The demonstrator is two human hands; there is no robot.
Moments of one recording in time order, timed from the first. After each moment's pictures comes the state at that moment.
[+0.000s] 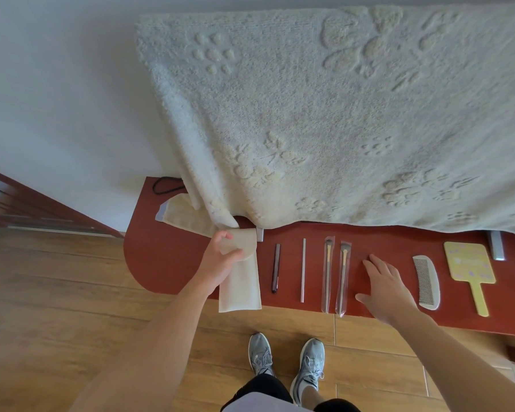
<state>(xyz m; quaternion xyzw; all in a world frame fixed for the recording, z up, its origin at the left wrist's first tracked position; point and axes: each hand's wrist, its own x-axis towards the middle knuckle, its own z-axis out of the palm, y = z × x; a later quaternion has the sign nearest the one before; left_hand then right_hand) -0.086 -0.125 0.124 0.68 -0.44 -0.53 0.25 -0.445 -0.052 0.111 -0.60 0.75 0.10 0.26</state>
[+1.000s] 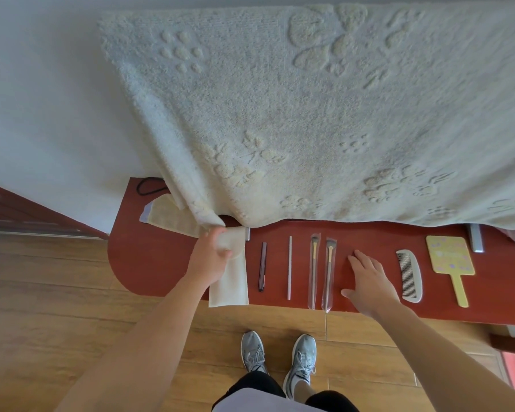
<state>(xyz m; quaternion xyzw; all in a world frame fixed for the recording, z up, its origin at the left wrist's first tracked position) -0.094 -0.139 0.103 0.70 -0.61 -0.35 0.13 -0.445 -0.053 0.114 -0.60 0.75 0.11 0.26</state>
